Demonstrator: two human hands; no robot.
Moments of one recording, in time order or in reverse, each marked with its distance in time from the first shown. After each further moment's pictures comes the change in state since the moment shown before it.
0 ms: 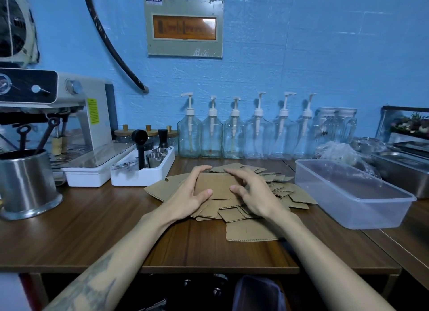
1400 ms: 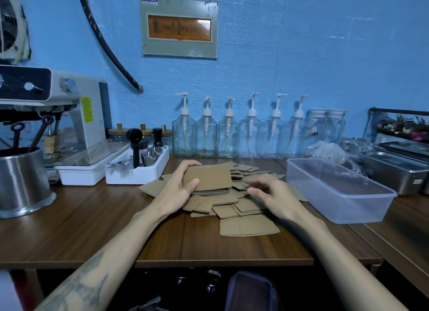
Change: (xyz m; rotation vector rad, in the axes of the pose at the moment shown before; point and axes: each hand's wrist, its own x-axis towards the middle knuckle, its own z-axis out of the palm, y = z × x) left_hand -0.003 0.000 -0.008 -0.072 0.126 0.029; right_hand -0.036 0.025 -0.044 -0.050 -0.010 0.106
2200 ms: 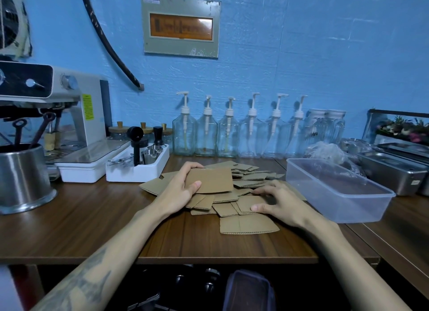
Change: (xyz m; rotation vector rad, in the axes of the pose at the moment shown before) left_hand -0.003 -0.001 0.004 -0.011 -0.046 -0.054; right_hand -0.015 0.011 -0.014 -0.259 -0.217 0.092
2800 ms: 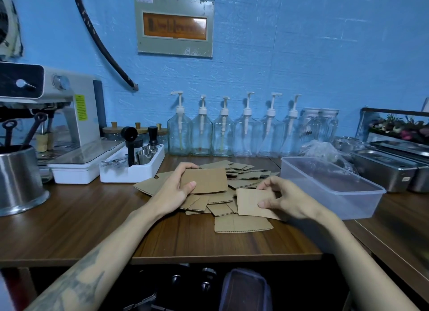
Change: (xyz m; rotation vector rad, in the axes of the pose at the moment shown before) left_hand 0.003 -0.006 0.001 0.059 -0.001 -0.013; right_hand -0.009 0.003 -0.020 0.434 -0.031 0.053
